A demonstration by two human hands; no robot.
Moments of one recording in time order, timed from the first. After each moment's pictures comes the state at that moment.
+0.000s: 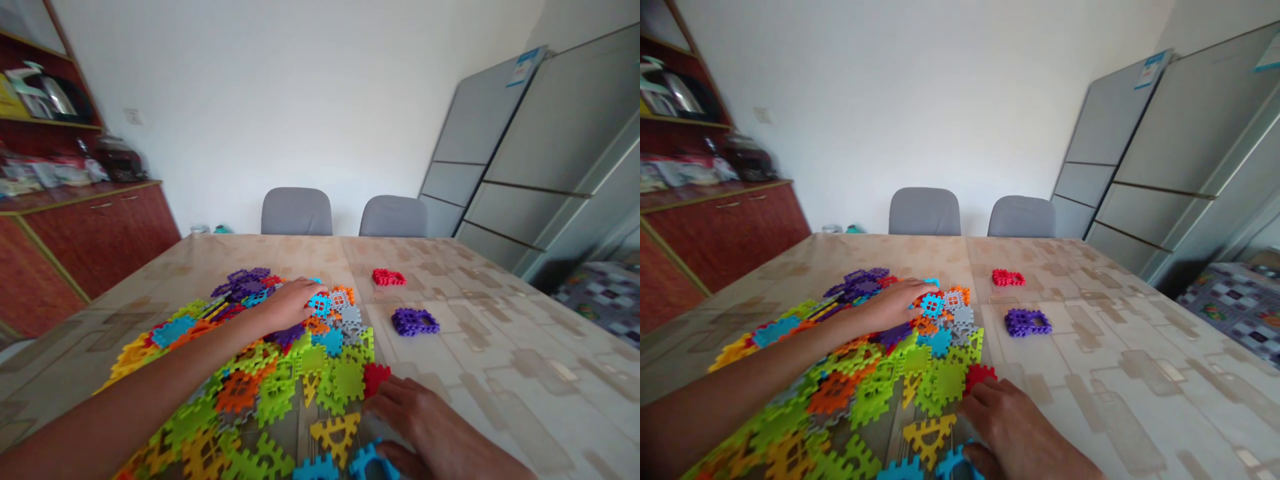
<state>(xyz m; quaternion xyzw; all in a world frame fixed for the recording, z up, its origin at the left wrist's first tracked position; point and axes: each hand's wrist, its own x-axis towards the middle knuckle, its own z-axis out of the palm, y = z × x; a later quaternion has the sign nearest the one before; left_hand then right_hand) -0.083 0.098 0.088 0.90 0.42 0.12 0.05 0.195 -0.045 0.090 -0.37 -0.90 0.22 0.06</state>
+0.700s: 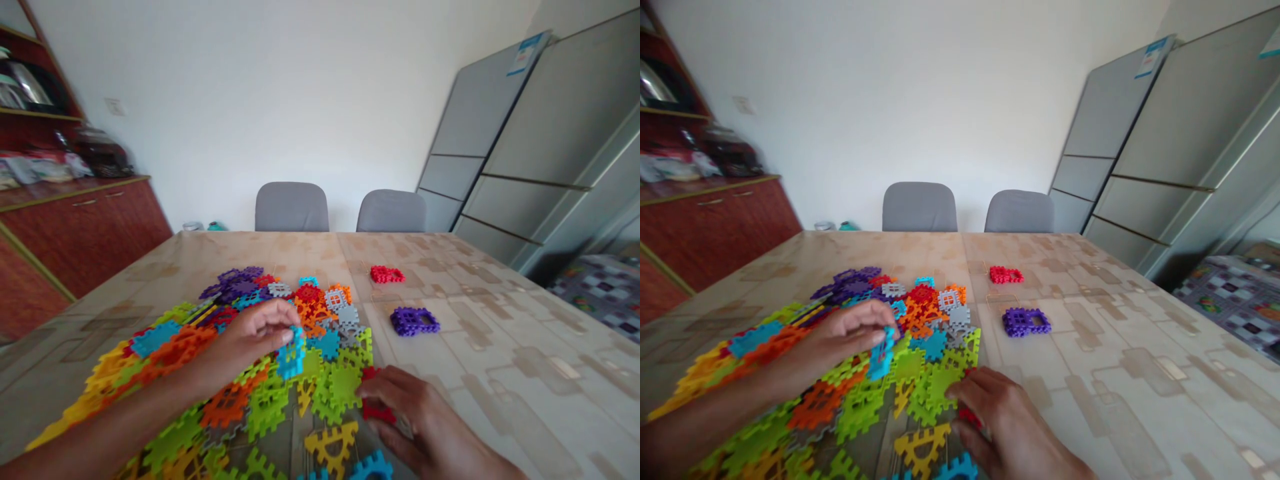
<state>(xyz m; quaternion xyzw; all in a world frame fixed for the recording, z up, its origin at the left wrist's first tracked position) -0.112 0.026 0.085 0.73 0.45 0.34 0.38 0.191 -0.037 0.080 -0.36 -0.87 0.28 0.21</state>
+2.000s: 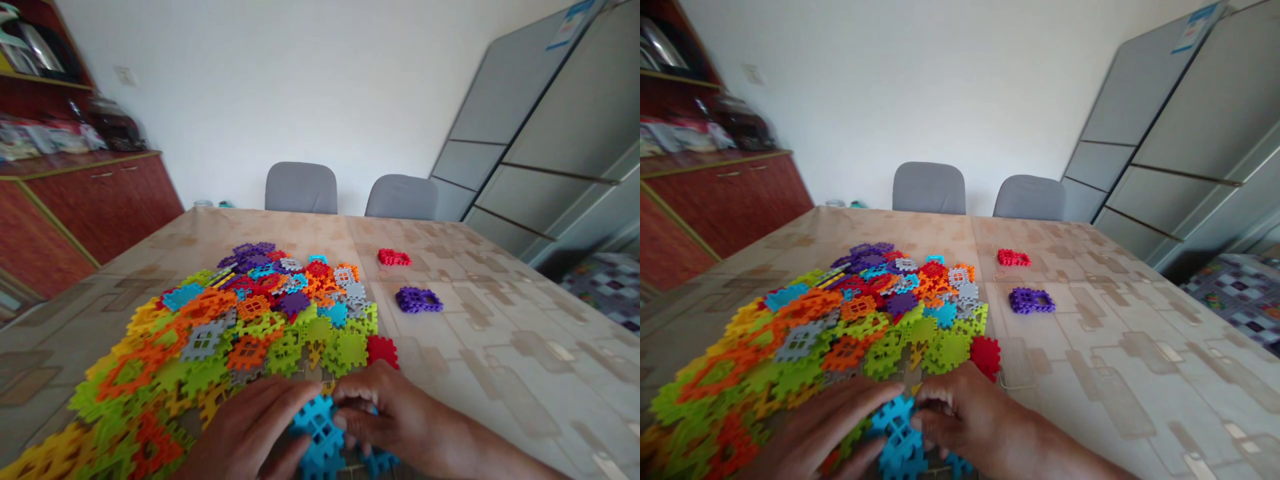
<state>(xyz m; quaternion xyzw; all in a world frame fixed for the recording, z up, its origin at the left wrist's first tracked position) -0.090 -0.108 0.056 0.83 0.43 0.35 0.03 0.145 -0.051 0.088 -0.31 -0.71 0.61 0.13</state>
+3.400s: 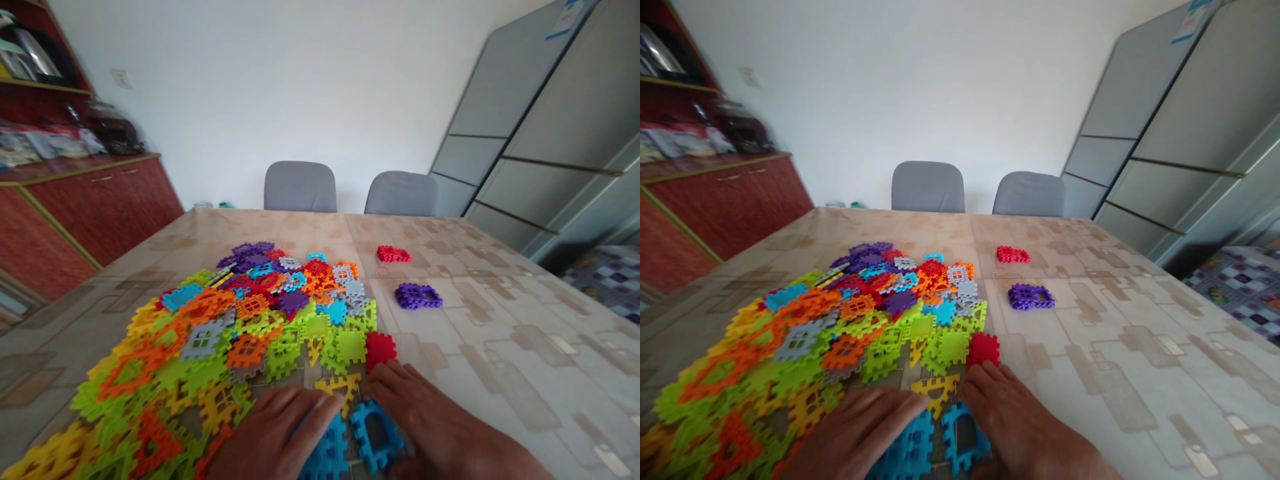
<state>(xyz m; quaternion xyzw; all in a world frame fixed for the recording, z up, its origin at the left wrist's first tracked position) -0.072 -0.109 0.045 0.89 0.37 0.25 0.01 0.193 -0.064 0.089 -0.38 -0.89 0.27 -0.01</state>
